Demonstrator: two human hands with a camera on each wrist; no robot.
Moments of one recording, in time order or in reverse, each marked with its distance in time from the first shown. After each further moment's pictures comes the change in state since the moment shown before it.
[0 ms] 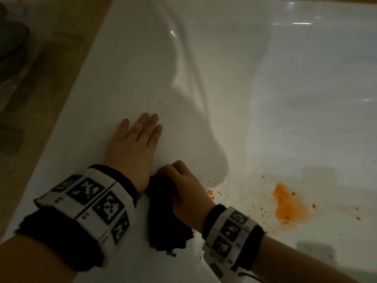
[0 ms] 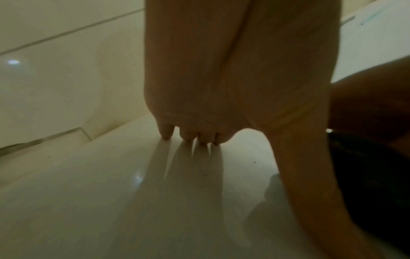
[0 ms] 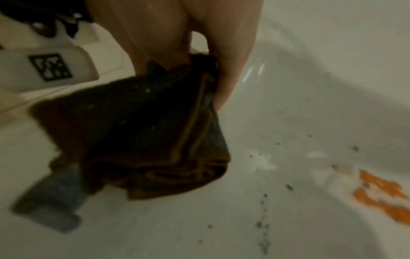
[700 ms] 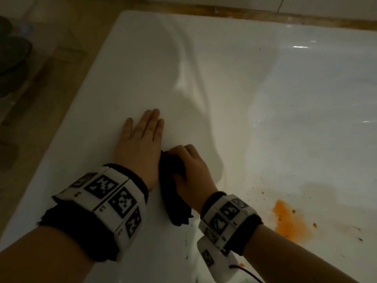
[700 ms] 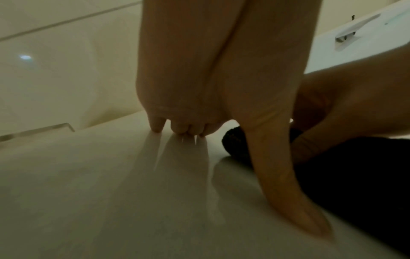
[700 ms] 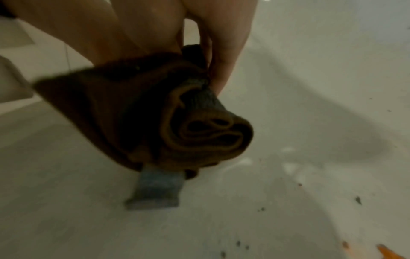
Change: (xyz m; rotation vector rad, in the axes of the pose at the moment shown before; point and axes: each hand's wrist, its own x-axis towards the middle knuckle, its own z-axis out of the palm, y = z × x) left_hand 0.028 -0.003 -0.022 -0.134 0.112 -0.063; right_hand 0.052 0.011 -0.035 -0.032 0.219 0.039
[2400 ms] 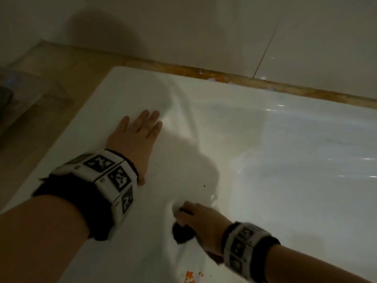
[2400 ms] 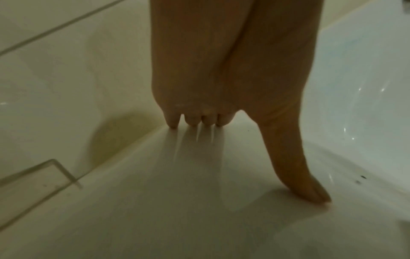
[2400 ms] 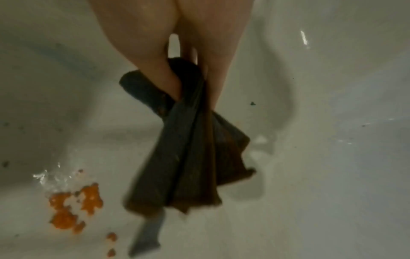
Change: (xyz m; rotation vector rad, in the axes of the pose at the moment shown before) left_hand 0.074 -0.030 -0.066 0.006 0.130 0.023; right_hand 0.026 0.082 -0.053 -0.457 -0.481 -0.178
